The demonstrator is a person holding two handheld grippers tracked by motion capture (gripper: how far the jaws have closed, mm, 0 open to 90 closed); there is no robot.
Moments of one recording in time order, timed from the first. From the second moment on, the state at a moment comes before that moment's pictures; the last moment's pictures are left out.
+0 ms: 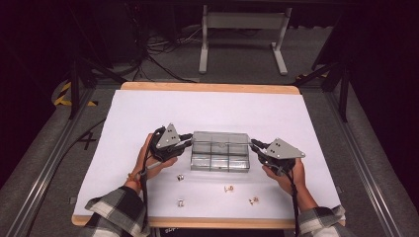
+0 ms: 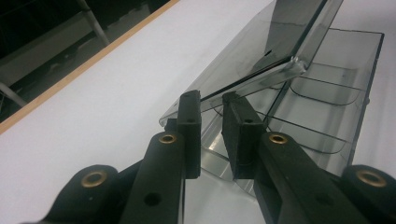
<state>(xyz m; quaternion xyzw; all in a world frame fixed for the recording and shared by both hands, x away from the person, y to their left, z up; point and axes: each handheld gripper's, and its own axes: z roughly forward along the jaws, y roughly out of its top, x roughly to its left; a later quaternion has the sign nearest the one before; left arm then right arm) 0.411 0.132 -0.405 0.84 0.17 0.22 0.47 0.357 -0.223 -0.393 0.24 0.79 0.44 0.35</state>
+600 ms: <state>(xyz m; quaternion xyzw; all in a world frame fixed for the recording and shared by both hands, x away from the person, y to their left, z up) 0.403 0.136 -0.398 0.84 0.17 0.21 0.48 0.353 -0.221 -0.386 0.25 0.79 0.45 0.34</state>
